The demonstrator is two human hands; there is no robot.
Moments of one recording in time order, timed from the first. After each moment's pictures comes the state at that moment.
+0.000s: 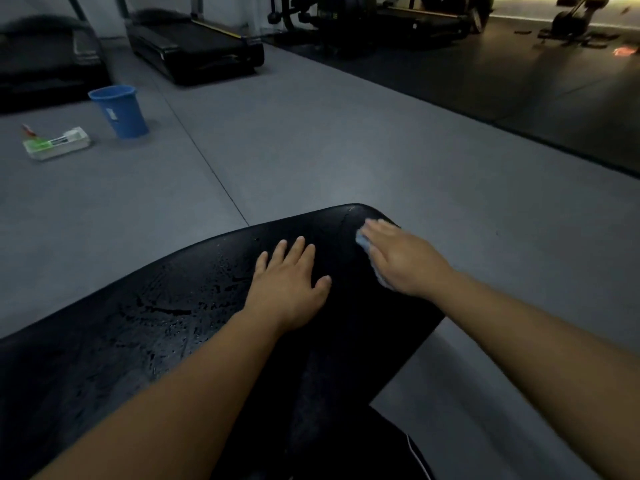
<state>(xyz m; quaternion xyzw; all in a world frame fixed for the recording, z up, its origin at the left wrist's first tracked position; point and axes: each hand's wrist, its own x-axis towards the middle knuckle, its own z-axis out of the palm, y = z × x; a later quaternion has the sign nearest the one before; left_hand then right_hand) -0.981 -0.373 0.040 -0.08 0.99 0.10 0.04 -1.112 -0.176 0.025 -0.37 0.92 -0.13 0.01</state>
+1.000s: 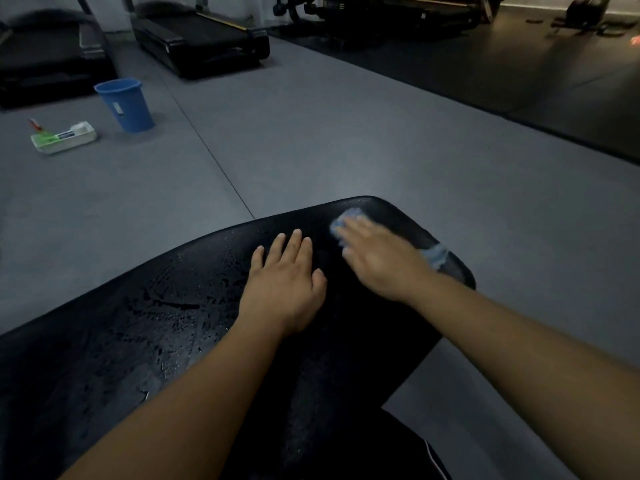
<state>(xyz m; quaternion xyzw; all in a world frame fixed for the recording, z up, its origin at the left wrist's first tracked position) -0.971 -0.382 0.030 -0.11 0.99 0.08 -0.01 -1.079 -0.222 0.030 -0.42 0.90 -0.14 -0.03</state>
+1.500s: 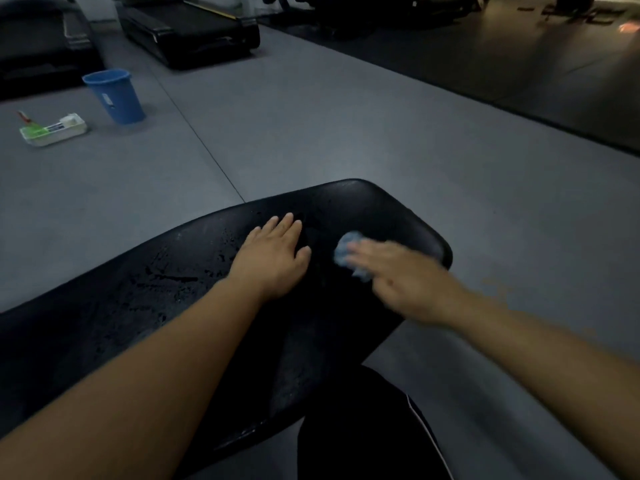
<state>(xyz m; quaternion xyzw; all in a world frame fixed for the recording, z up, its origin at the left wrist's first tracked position) -0.968 -0.396 0.039 -0.07 0.99 0.09 0.04 -1.011 -0.153 0.041 -0.46 0.87 -0.17 0.03</state>
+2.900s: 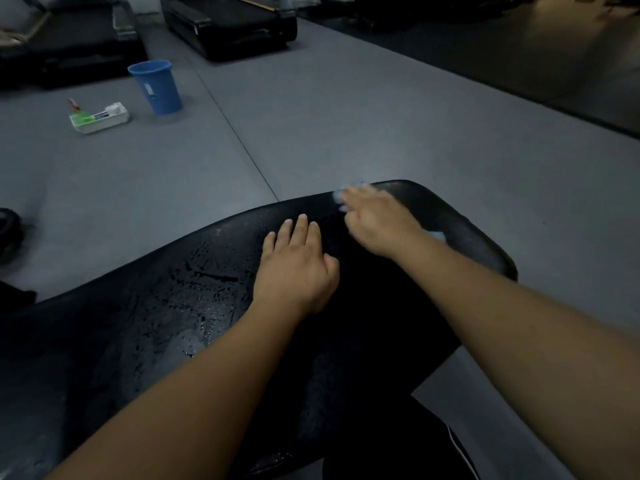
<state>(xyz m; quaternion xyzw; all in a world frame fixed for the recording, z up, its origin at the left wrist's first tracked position) -0.950 -0.401 0.030 -0.16 0.98 0.10 -0.03 -1.093 -0.294 0.038 -0.38 0.92 -0.11 -0.01</state>
